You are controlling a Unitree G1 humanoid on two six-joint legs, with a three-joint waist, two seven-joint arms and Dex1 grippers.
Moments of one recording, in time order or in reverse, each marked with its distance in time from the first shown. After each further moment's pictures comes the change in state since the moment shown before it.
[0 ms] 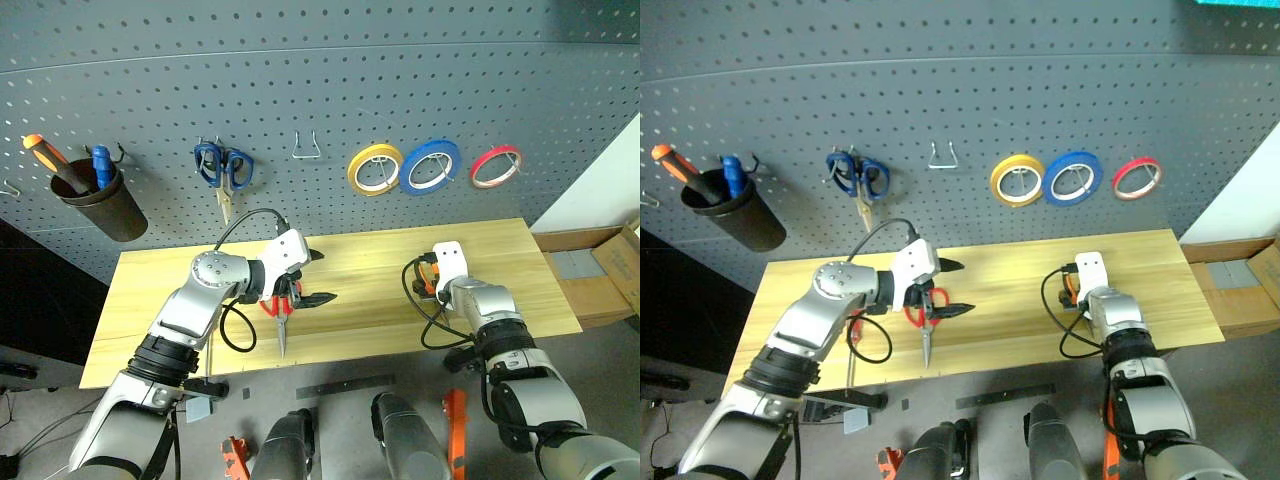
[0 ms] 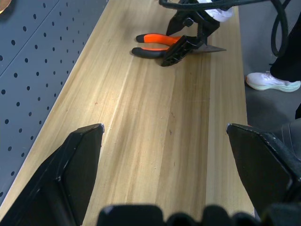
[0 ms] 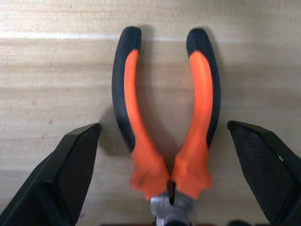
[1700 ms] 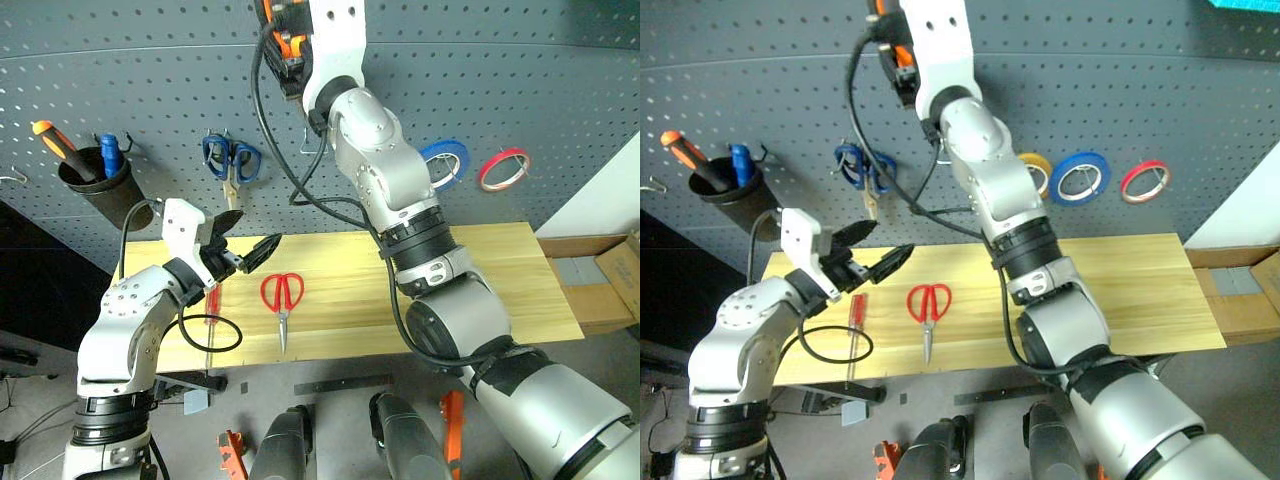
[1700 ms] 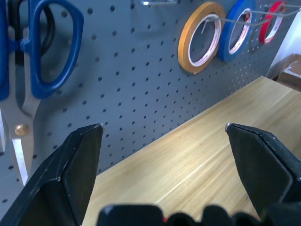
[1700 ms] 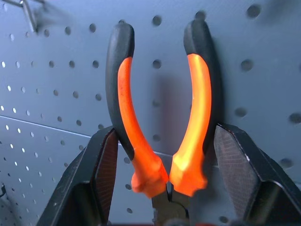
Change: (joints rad) left arm 0.243 -0.044 0.445 -0.343 -0.302 0.202 0.386; right arm -0.655 0.379 0.031 -0.055 0.028 -0.580 -0.119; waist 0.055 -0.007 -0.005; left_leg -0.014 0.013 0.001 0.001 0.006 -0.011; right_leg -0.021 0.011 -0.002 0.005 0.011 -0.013
